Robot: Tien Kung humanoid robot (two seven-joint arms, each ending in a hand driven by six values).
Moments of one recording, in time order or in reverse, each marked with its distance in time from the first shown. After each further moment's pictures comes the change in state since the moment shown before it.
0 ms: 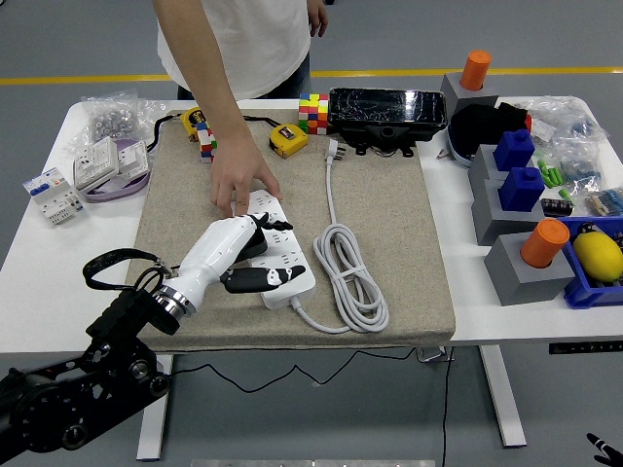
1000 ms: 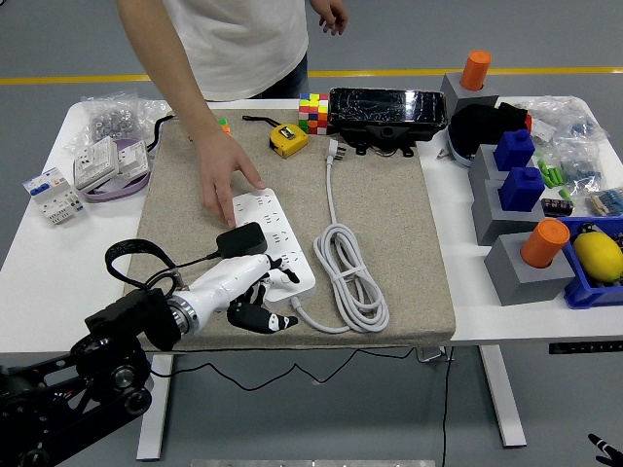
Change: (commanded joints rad) left arm 0.020 0.059 -0.026 -0.241 0.002 -0.426 0.372; right arm 0.001 -0.007 -0.012 0.000 0.004 -0.001 -0.002
